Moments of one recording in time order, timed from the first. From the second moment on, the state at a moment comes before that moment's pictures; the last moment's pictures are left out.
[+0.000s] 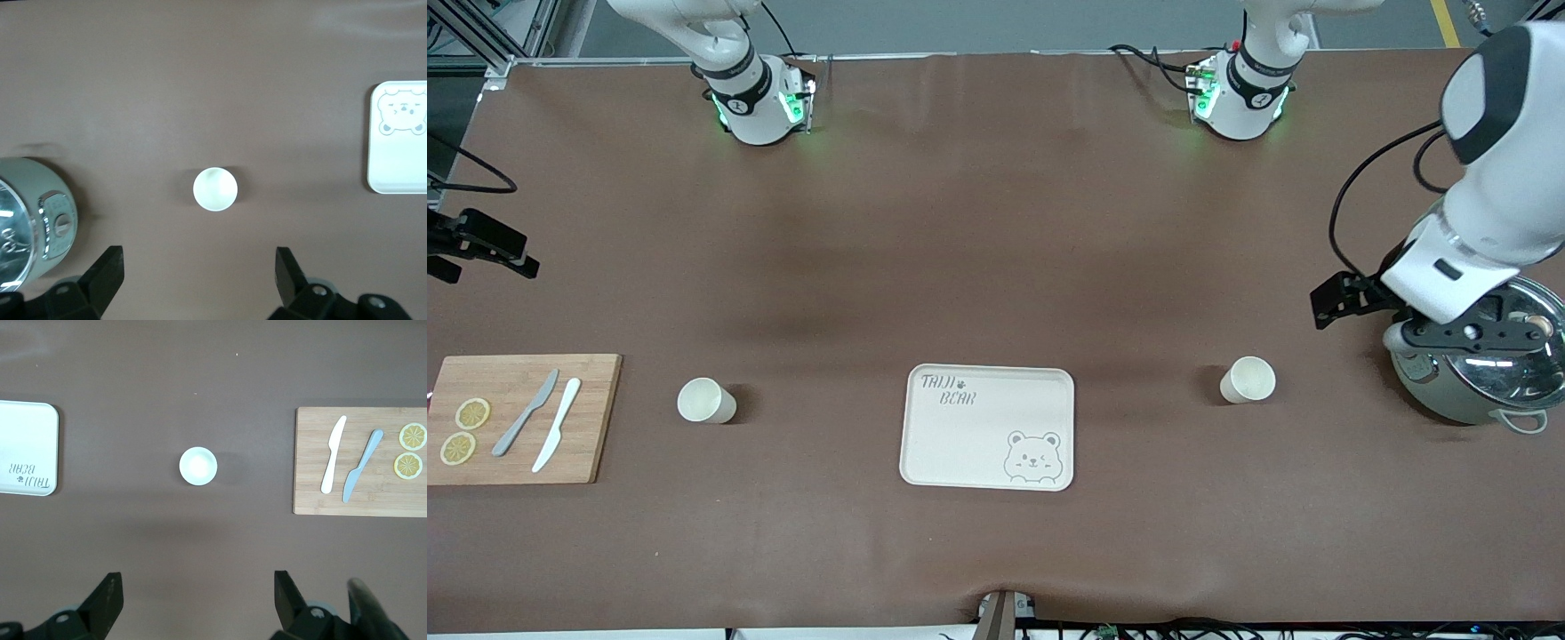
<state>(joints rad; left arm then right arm) -0.10 0.19 -0.07 -1.56 0.04 1.83 -0.12 0.03 0.06 -0.14 -1.51 0.07 1.62 -0.14</state>
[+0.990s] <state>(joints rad) -0.08 0.38 -0.07 -1.84 0.04 2.29 -0.10 0.12 0.11 -0.12 -1.51 0.07 1.70 -0.02</state>
